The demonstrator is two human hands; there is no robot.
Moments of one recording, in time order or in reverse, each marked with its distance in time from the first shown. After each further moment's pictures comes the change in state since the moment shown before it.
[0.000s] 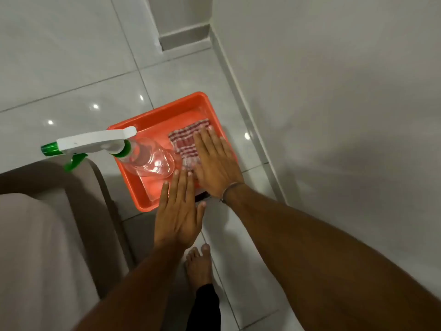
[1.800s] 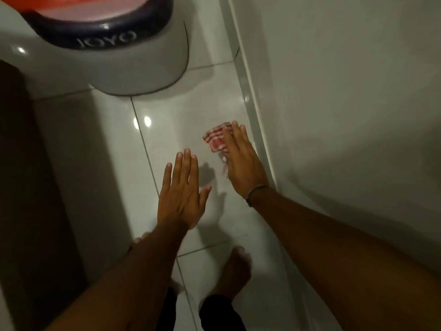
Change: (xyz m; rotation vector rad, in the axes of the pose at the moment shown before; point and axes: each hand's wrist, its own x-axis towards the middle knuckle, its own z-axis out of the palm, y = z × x) left_hand -0.223 0.212 0.257 -0.070 -0.200 -0.141; right_hand -0.337 0.194 0.203 0.125 -0.038 0.081
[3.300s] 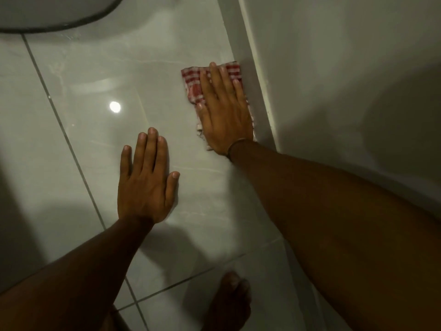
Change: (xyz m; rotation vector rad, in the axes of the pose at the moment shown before) left_hand 0.070 -0.050 0.168 0.011 0.200 0.068; right_hand 0.105 0.108 0.130 -0.267 0.169 -0.066
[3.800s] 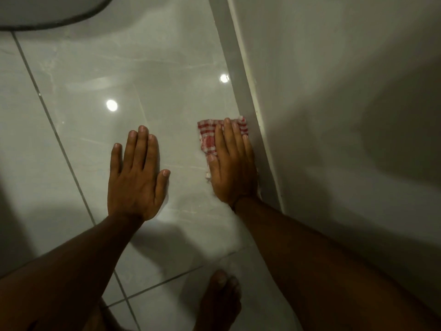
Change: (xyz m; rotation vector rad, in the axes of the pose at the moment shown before) left_hand 0.000 -0.004 0.002 0.004 0.037 0.028; right_hand -0.116 -0.002 0.001 0.133 -0.077 0.153
